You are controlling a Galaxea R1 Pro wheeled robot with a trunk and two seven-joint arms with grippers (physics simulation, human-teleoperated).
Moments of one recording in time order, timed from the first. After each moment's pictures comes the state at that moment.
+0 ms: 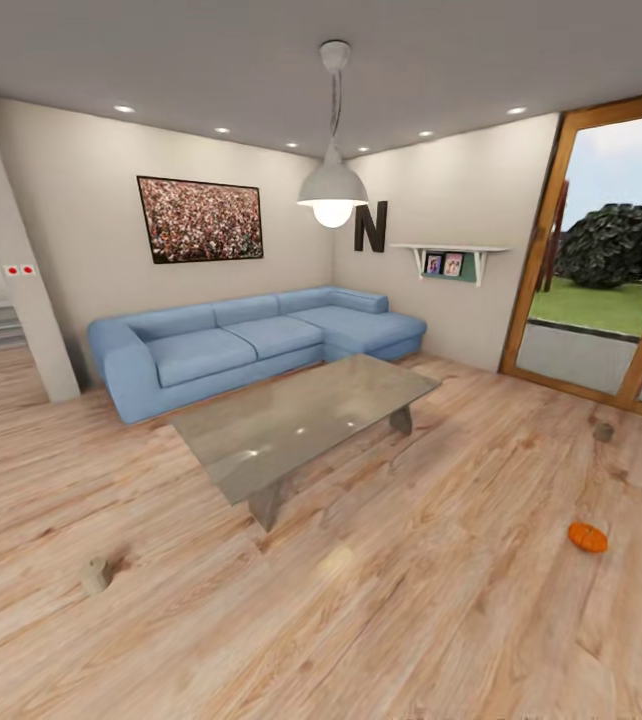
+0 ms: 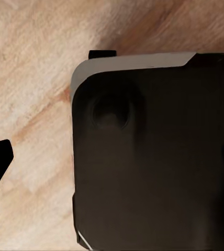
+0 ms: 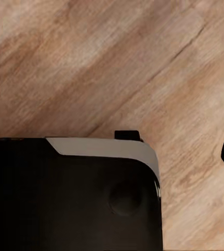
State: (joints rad) left arm 0.01 0.01 0.00 -0.15 0.00 -0.01 -0.01; right arm -0.04 0.01 -0.01 -0.02 -0.01 -0.39 0.00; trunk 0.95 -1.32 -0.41
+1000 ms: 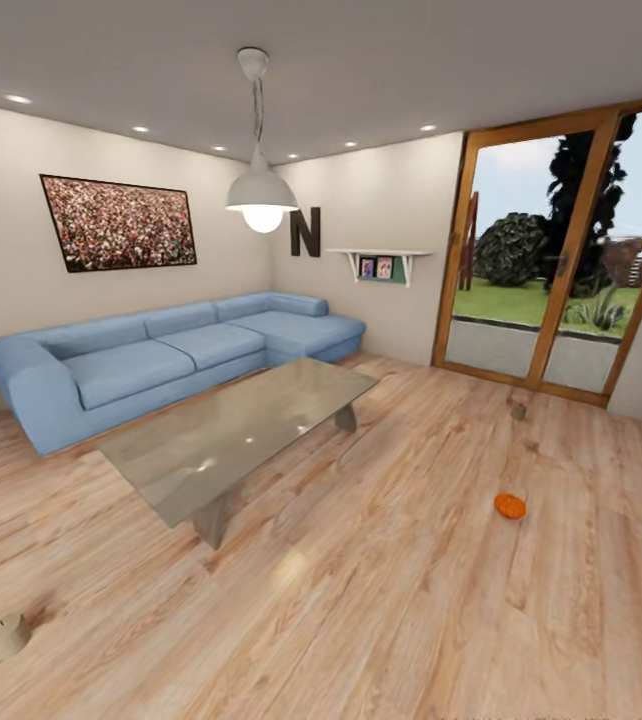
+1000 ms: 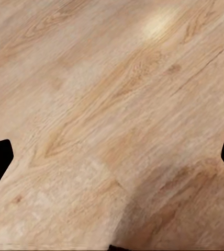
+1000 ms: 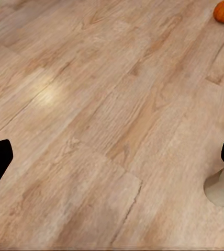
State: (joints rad) left arm 0.01 -0.06 0.01 -0.58 0.03 -0.17 0.25; right arm -0.10 0.01 0.00 -0.36 -0.01 -0.55 -0.10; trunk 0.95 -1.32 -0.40
